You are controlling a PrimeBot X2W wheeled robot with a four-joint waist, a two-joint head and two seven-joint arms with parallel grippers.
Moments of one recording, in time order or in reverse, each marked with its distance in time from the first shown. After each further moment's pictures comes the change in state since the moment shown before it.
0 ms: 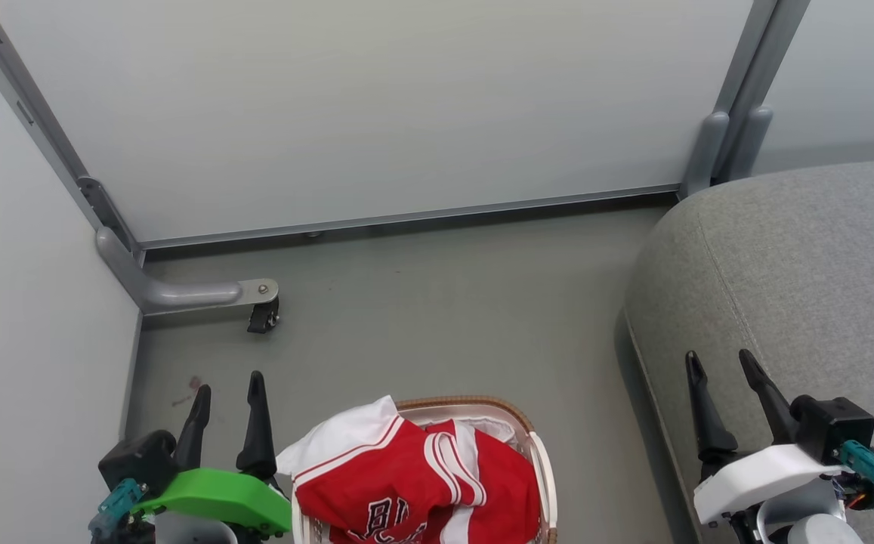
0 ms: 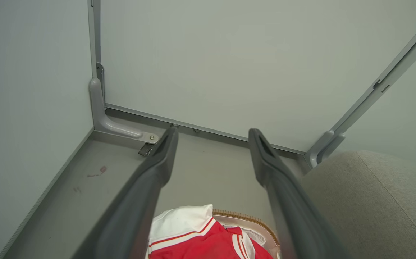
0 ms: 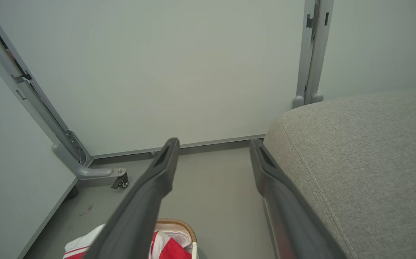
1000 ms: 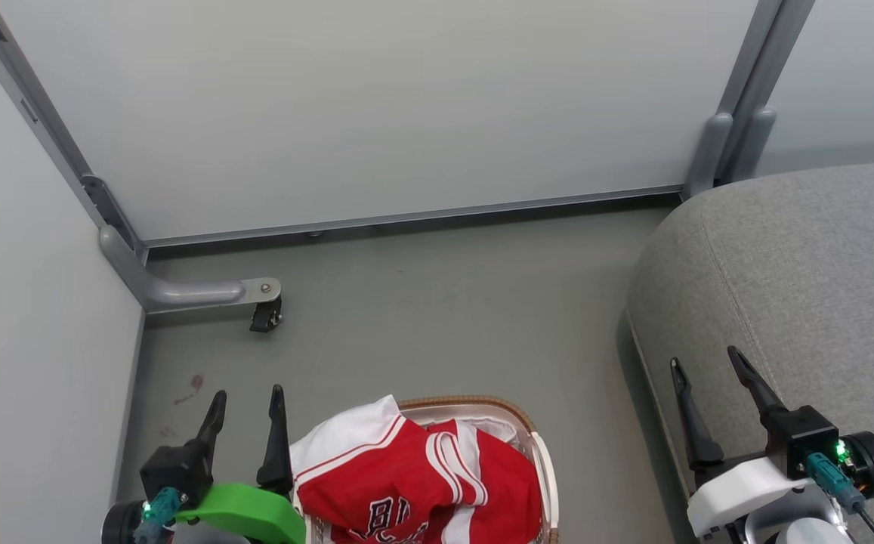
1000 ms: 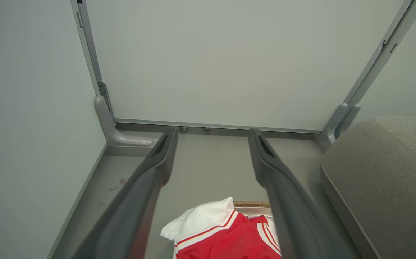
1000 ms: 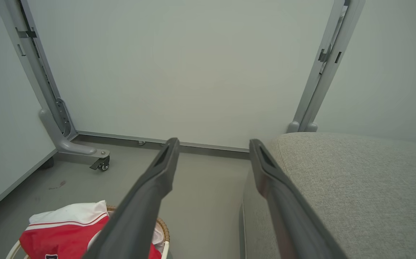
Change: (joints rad) left arm 0.000 0.002 -0.031 0.057 0.186 0.003 -0.057; right arm 0.008 -0.002 0.011 -0.006 -0.239 0.000 -0.058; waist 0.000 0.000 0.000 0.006
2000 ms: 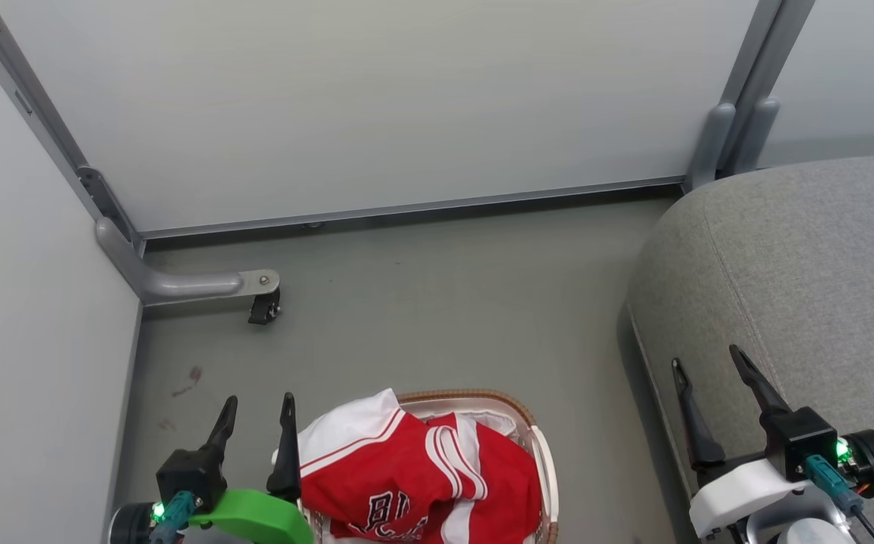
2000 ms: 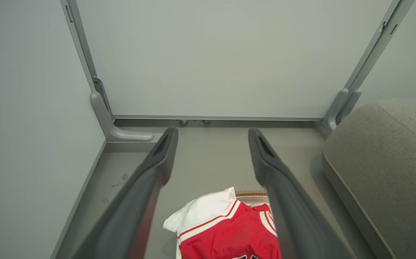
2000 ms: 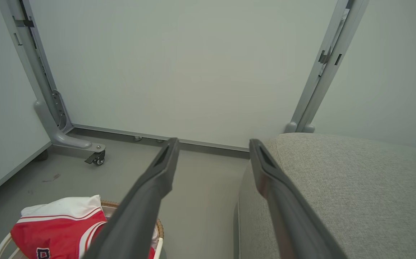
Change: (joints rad) left arm 0.000 0.000 -0.019 0.026 0.040 -0.001 -0.012; right arm 0.003 -0.001 -0.007 -0.006 -0.040 0.001 -0.010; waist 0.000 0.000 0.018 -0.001
